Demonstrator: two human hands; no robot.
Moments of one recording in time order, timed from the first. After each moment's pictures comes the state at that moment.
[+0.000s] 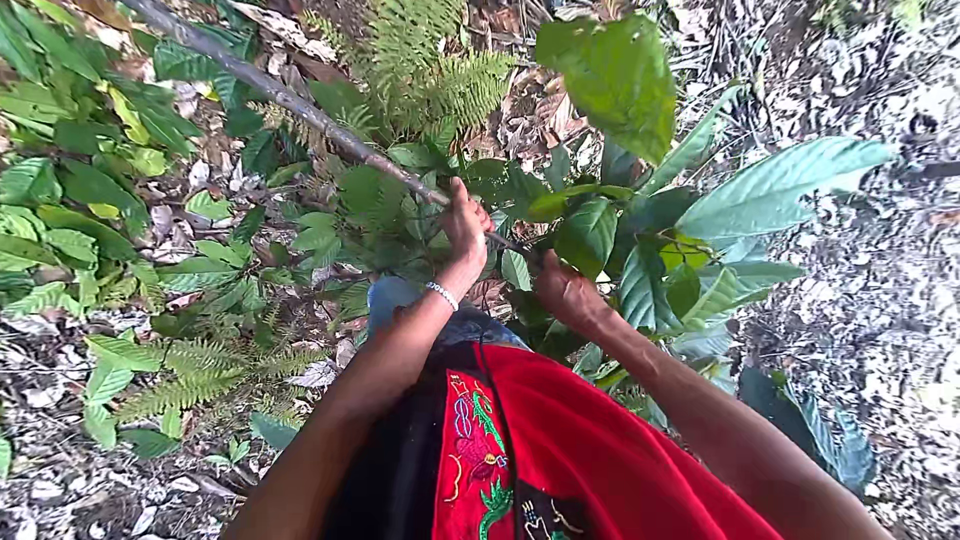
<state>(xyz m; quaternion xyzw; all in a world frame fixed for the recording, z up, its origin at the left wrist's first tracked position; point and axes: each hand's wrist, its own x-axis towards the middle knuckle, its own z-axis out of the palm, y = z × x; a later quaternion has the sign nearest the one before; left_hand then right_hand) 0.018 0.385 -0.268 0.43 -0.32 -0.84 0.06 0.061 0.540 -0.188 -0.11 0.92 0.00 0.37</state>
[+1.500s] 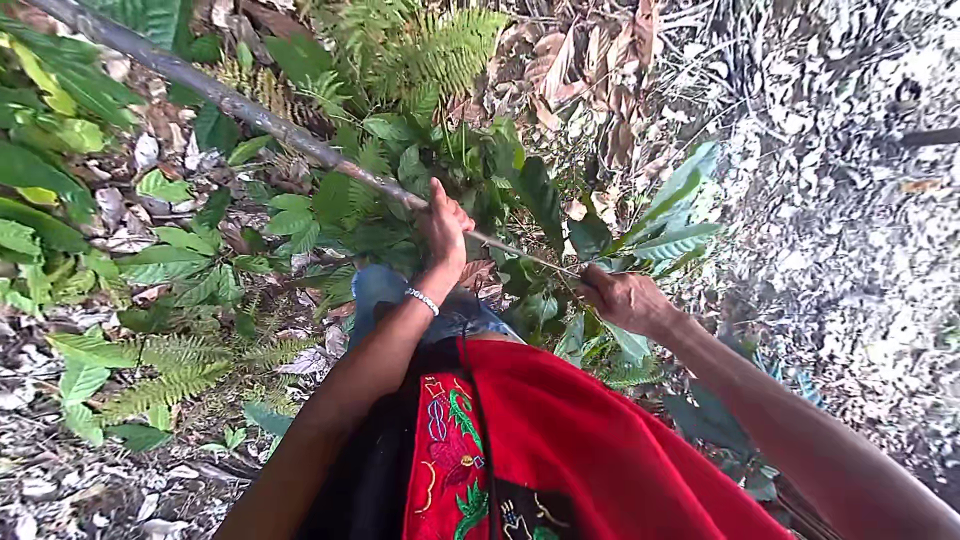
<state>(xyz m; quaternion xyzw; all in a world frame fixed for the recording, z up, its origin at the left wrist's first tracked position) 0.028 0.374 -0.291 0.43 -0.36 -0.83 0.04 0.039 0.639 -0.168 -0.24 0.88 0.03 0.40</state>
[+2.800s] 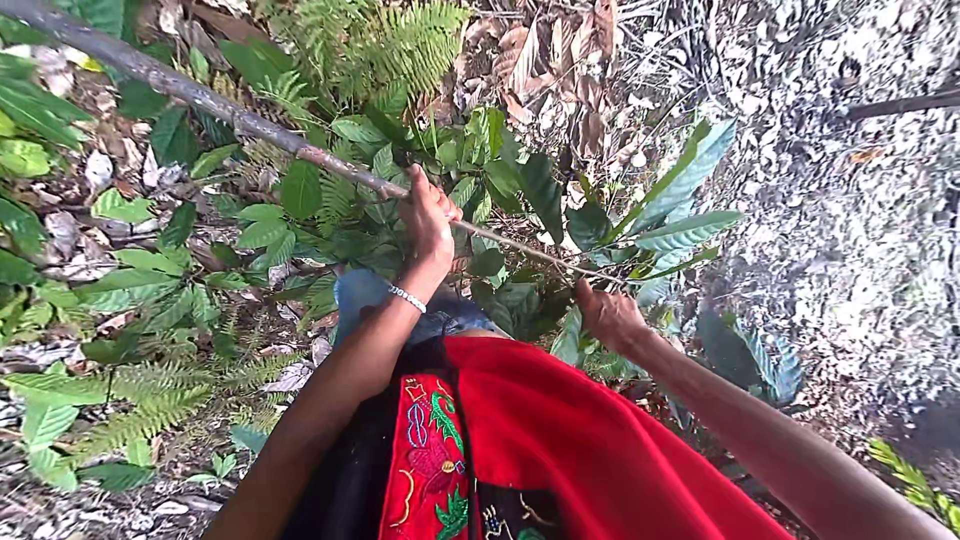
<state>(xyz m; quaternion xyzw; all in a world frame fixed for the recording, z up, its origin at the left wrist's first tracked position) 0.024 0.380 -0.266 0.41 -0.33 -0.85 0.04 0.091 0.624 -0.159 0.00 0.84 0.17 0.52</state>
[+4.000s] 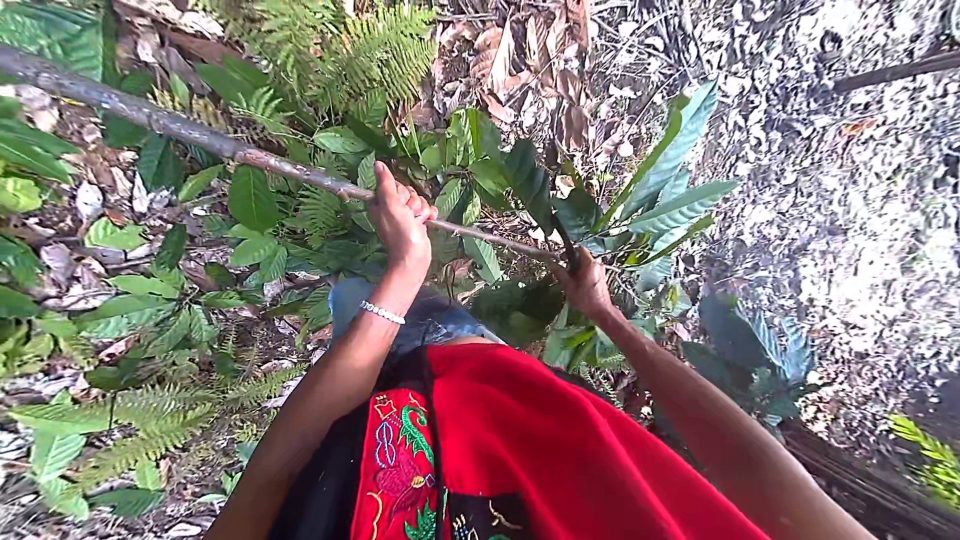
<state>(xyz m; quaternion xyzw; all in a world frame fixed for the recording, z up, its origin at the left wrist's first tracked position) 0.029 0.377 -0.243 0.38 -0.35 -0.86 0.05 0.104 0.676 -0.222 0.11 0.94 -0.17 0.25</state>
